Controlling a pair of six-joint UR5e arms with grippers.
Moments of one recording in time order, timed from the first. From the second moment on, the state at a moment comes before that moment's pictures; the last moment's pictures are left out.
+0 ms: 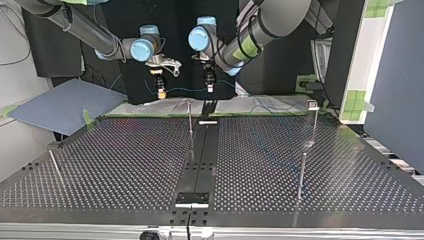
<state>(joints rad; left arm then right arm) -0.74 -2.46 -1.66 -2.36 -2.30 -1.70 2.01 -0.70 1.80 -0.87 1.58 1.43</state>
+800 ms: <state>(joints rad) -0.75 -2.46 -1.63 -2.35 -2.26 -1.71 1.97 -0.72 1.81 -0.93 1.56 1.46</state>
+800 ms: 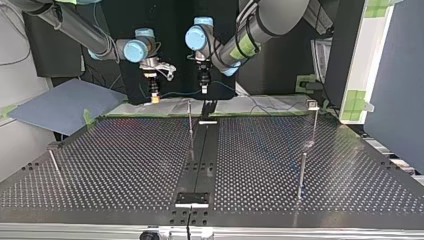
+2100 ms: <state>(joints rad) -0.67 -2.52 -1.58 -2.37 -2.21 -1.76 1.88 -0.69 1.80 -0.98 1.49 1.47</state>
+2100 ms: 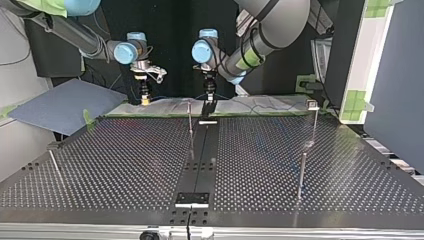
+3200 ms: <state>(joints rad) -0.67 -2.52 -1.61 -2.38 -2.21 -1.73 1.86 -0.67 1.80 -0.91 1.52 1.46</state>
